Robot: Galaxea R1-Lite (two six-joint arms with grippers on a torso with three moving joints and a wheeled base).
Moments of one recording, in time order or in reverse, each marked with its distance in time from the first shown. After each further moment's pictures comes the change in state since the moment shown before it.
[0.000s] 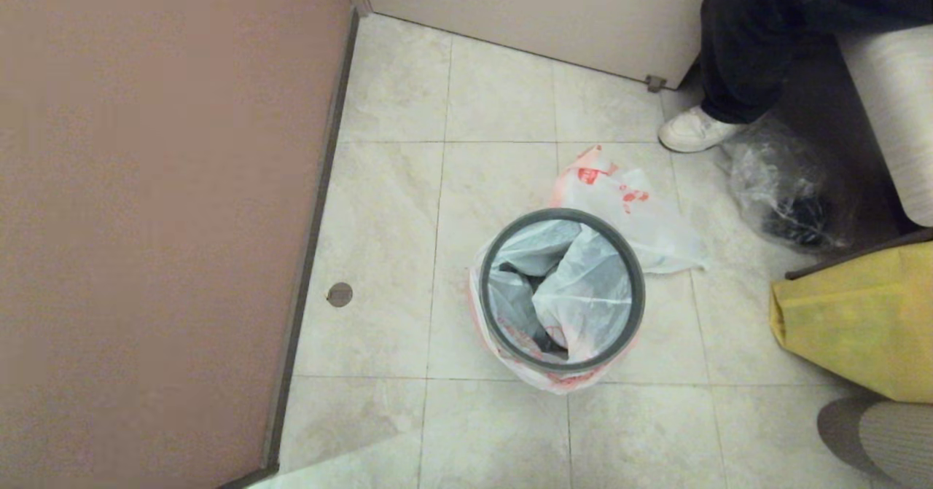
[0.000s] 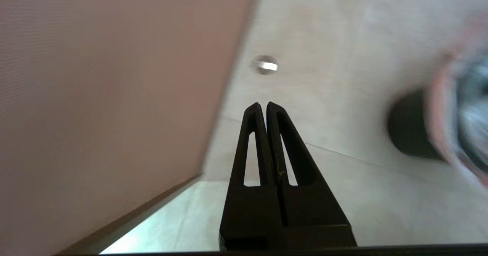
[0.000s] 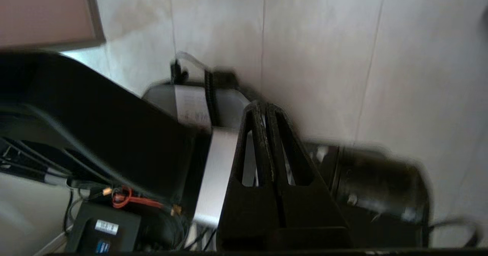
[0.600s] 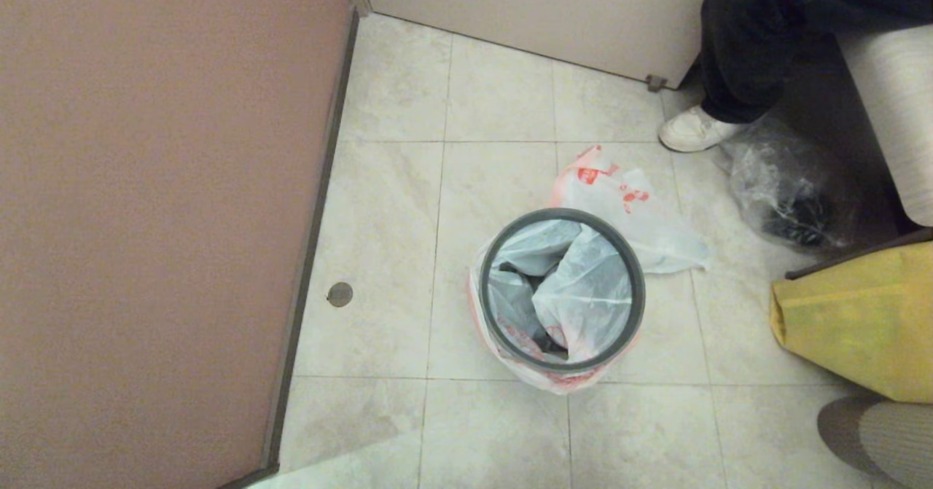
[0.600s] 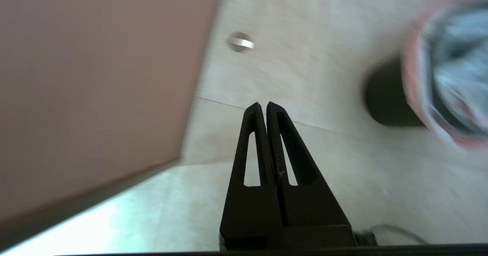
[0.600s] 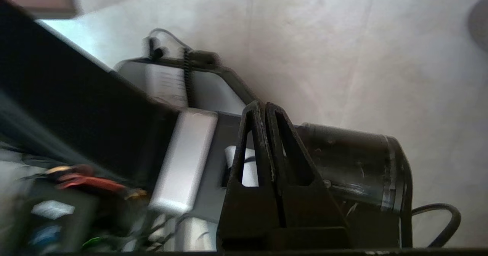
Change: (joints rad) left arm 0.135 -0.183 0.155 0.038 -0.296 0.014; right arm 0.125 -0.121 0.141 -0.015 -0.110 -0.029
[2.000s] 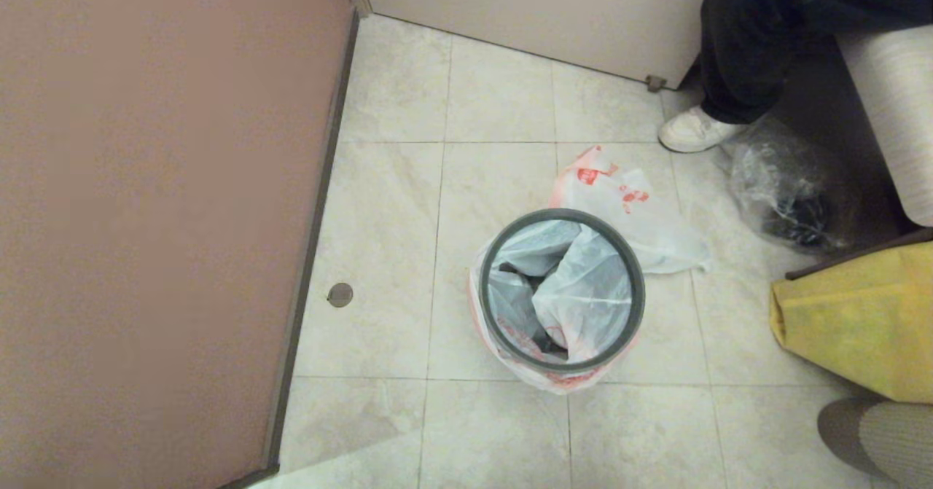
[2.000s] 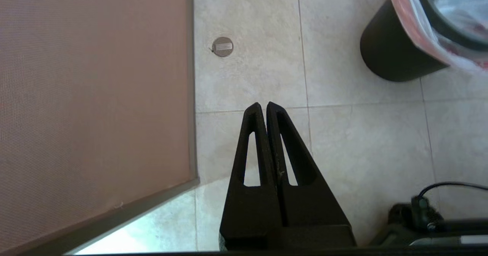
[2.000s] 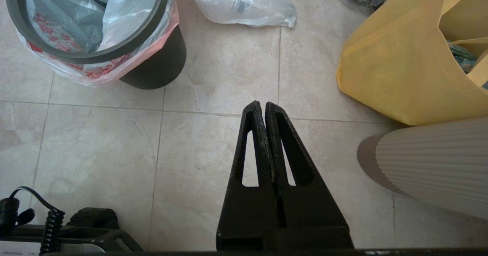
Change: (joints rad) left arm 0.012 -0.142 0.214 -0.145 -0.115 0.247; right arm 0.011 -0.186 0.825 -1.185 -0.288 -0.060
